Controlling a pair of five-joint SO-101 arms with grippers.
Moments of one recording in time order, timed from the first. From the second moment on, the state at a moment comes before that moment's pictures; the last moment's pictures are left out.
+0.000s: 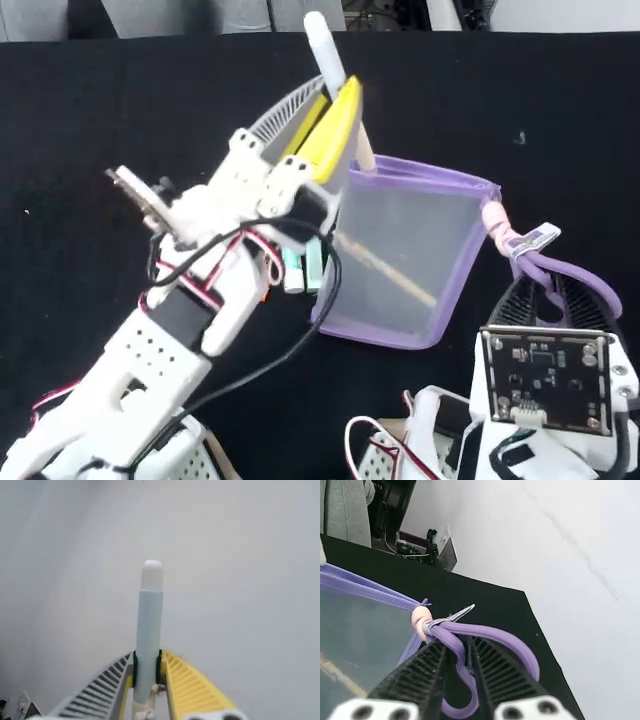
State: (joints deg) left arm 31.8 -49.4 46.0 -16.9 20.5; right arm 22.4 -69.8 -7.4 99.6 28.6
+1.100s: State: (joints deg) left arm 38.1 -40.8 47.3 -0.7 10.8; right arm 22.5 -69.8 -4.7 99.6 28.6
